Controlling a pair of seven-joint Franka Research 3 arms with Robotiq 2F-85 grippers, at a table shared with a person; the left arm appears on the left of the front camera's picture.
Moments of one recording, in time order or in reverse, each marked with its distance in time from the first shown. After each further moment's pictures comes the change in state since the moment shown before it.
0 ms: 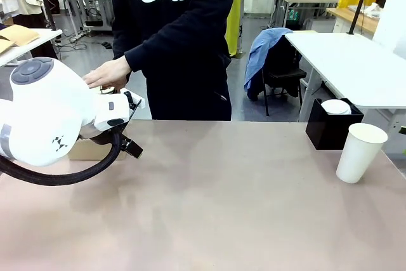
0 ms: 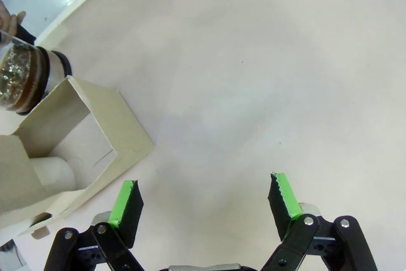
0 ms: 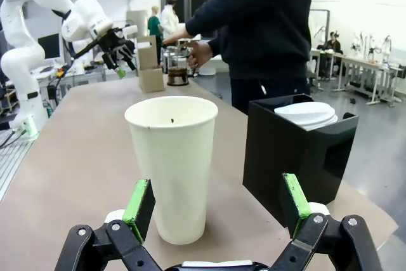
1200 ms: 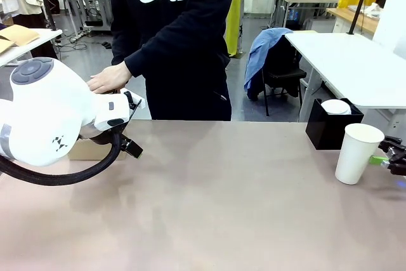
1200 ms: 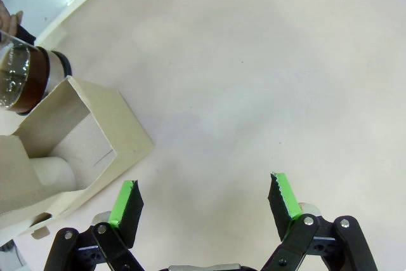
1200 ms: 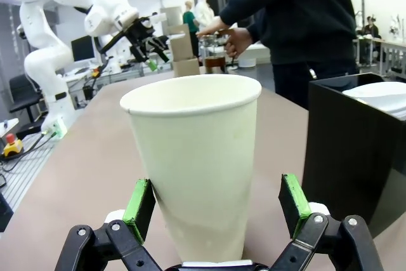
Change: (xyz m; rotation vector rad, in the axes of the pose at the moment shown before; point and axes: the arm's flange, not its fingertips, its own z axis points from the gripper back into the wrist) left arm 0.000 0.000 0.000 0.000 0.000 0.000; right arm -0.034 0.011 -0.072 0.157 0.028 -0.114
